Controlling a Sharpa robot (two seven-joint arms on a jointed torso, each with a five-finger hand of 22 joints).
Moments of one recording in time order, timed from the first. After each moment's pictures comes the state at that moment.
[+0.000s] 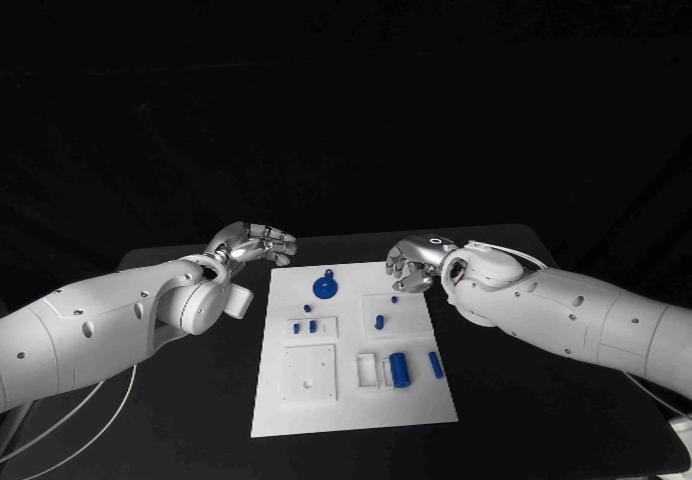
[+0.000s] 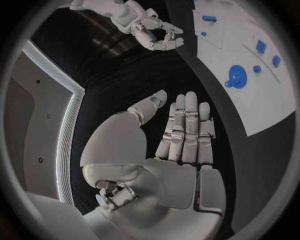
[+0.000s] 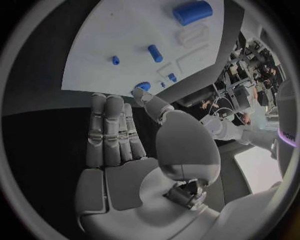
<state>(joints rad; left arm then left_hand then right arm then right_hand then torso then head) 1.21 -0.77 -0.11 1.27 -0.25 -0.29 0.25 1.10 -0.11 0.61 -0.27 0.09 0.89 0.15 0.33 0.49 1.26 0.10 0.11 0.12 1.01 0.04 0.80 0.15 0.02 0.69 -0.05 0.66 1.24 1.16 -0.58 -0.06 1.13 -1.59 -0.25 -0.03 1.14 -0.15 0.59 -0.29 0.17 0.91 0.15 0.35 0.40 1.17 0.08 0.25 0.12 1.26 -0.04 0.89 0.73 0.24 1.14 0.03 0.69 1.17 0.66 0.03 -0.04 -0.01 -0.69</state>
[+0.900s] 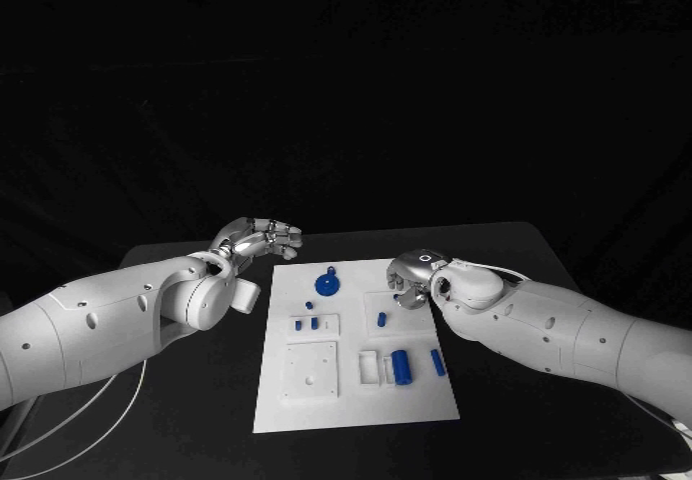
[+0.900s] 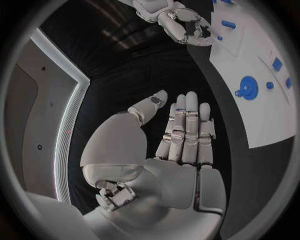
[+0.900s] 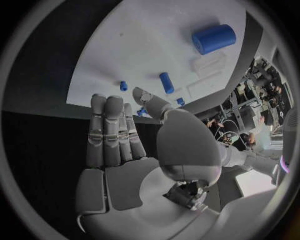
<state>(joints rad) 1.21 -0.77 -0.11 1.29 -0.15 -0.28 0.30 1.10 -0.11 0.61 -0.28 0.09 0.88 0.15 0.33 0.49 1.26 0.10 0.11 0.12 1.01 0.05 0.76 0.16 0.02 0.69 -0.05 0.65 1.24 1.11 -0.49 -0.08 1.05 -1.78 -0.24 -0.12 1.15 -0.19 0.68 -0.28 0.12 0.92 0.15 0.35 0.39 1.19 0.08 0.20 0.12 1.27 -0.03 0.88 0.73 0.24 1.14 0.03 0.69 1.18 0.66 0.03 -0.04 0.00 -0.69</state>
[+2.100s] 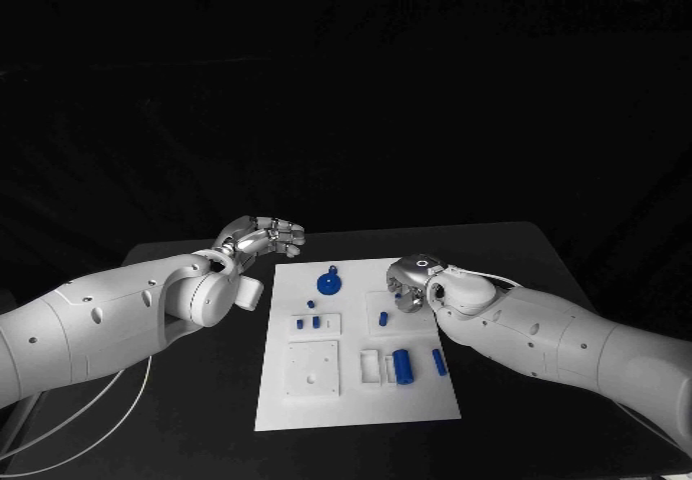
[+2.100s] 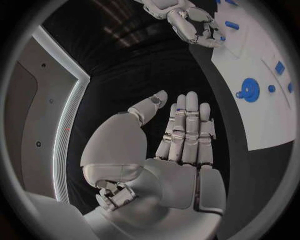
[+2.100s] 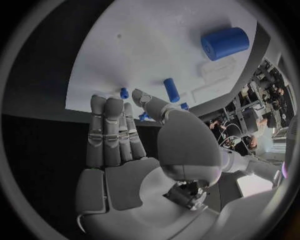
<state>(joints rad) 1.21 -0.76 -0.11 1.28 -0.12 -0.27 0.30 1.10 -0.11 0.61 -0.28 0.09 0.88 0.16 0.33 0.48 1.25 0.10 0.11 0.12 1.01 0.06 0.74 0.17 0.02 0.69 -0.05 0.65 1.25 1.08 -0.43 -0.09 0.95 -1.80 -0.27 -0.12 1.14 -0.19 0.76 -0.26 0.06 0.93 0.15 0.35 0.39 1.20 0.08 0.16 0.13 1.28 -0.03 0.89 0.75 0.24 1.15 0.02 0.69 1.19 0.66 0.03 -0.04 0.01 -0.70</state>
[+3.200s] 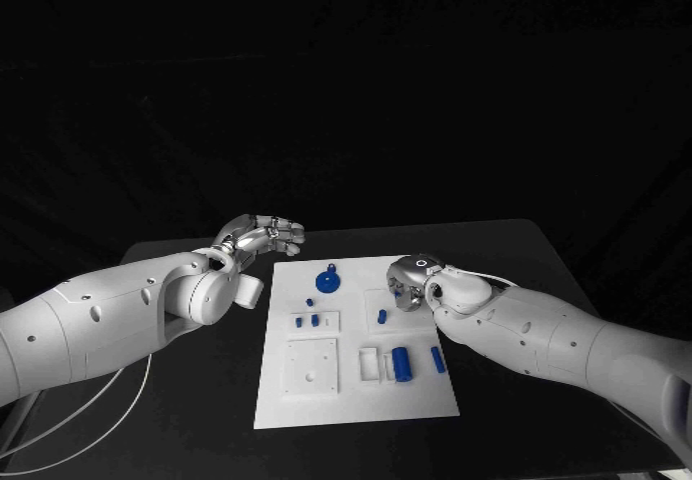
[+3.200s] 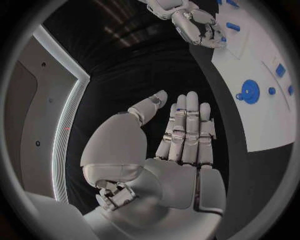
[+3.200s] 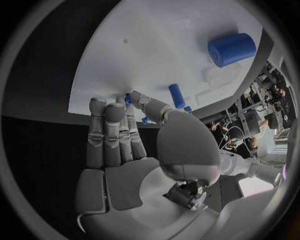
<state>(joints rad) 1.21 -0.76 -0.11 1.28 -0.12 -0.27 0.29 1.10 -0.11 0.60 -0.28 0.09 0.87 0.16 0.33 0.48 1.25 0.11 0.11 0.12 1.01 0.06 0.74 0.18 0.02 0.70 -0.04 0.65 1.25 1.07 -0.40 -0.10 0.90 -1.79 -0.29 -0.12 1.13 -0.17 0.80 -0.26 0.06 0.98 0.13 0.37 0.40 1.26 0.05 0.16 0.17 1.30 -0.05 0.99 0.81 0.23 1.18 0.00 0.77 1.26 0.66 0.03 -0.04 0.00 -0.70</state>
